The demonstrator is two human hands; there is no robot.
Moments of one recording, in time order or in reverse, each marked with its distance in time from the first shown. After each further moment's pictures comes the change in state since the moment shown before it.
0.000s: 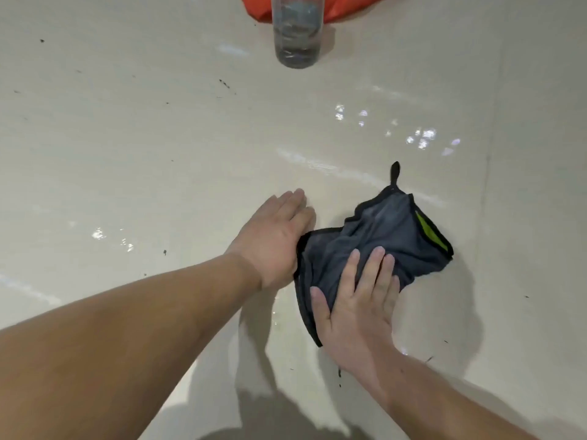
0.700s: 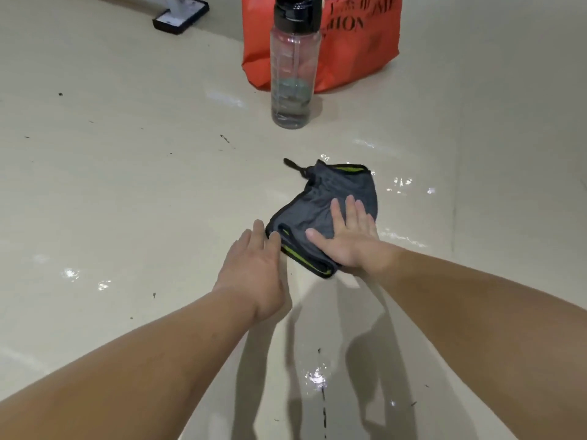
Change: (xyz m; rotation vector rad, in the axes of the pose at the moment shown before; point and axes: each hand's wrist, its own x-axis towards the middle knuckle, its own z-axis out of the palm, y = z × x) left_hand -0.005 0.011 -0.035 -0.033 -0.024 -0.317; right_hand 0.196 -0.001 -0.090 -0.095 -0.346 -0.077
